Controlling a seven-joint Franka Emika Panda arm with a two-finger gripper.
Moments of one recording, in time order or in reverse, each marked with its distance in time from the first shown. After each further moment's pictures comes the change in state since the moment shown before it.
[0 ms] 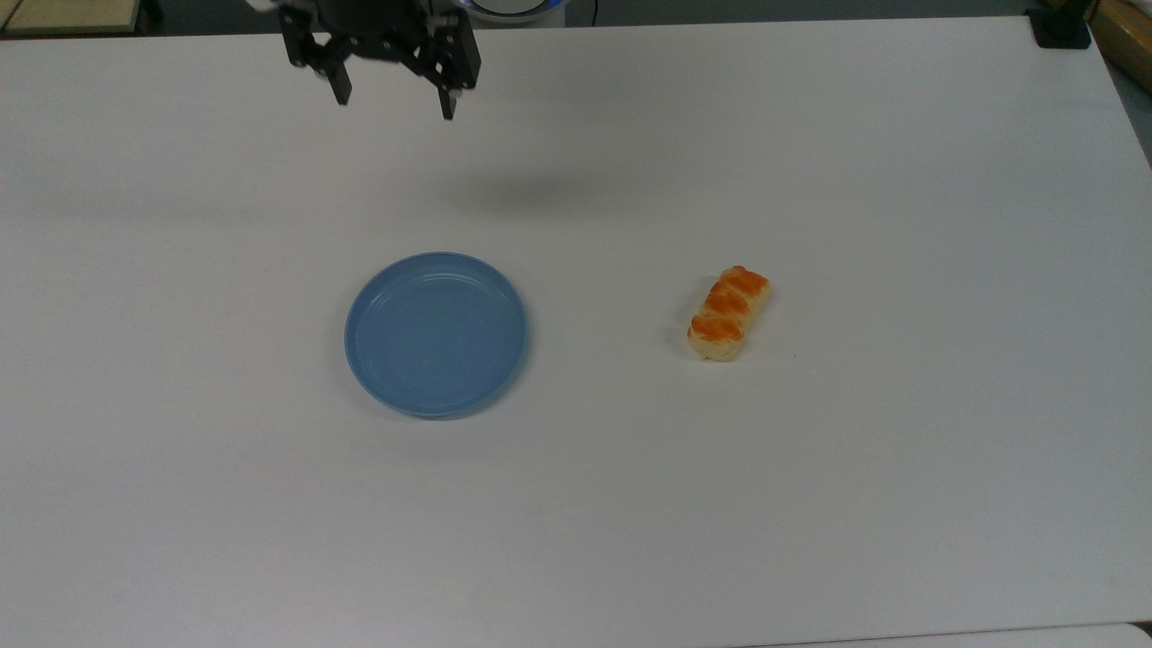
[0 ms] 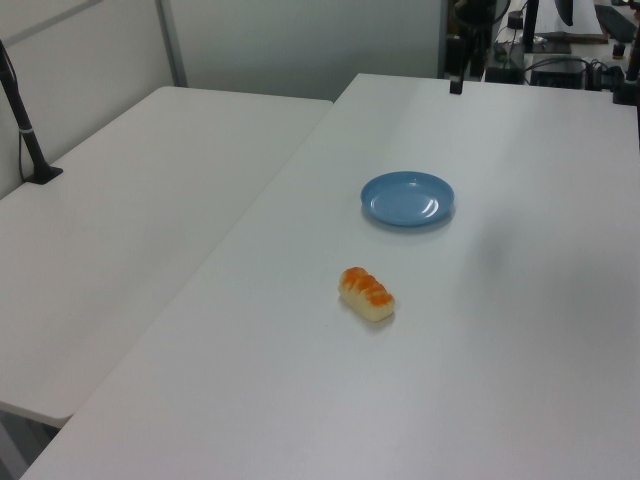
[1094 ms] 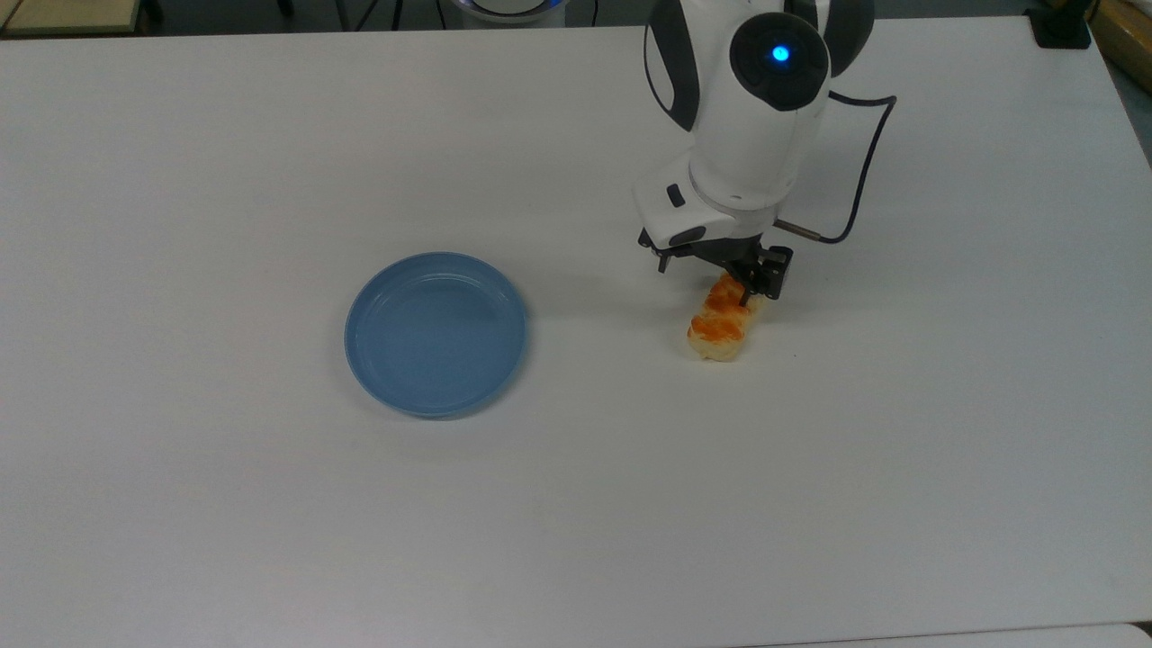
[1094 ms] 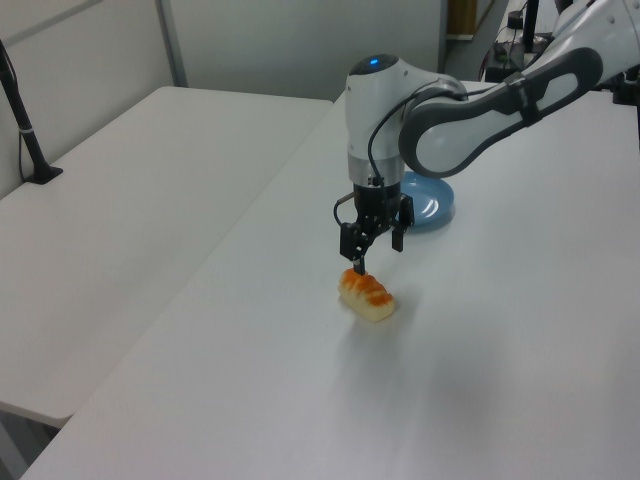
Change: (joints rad) arm 0.387 0.428 0.043 0.112 0.053 0.302 0.721
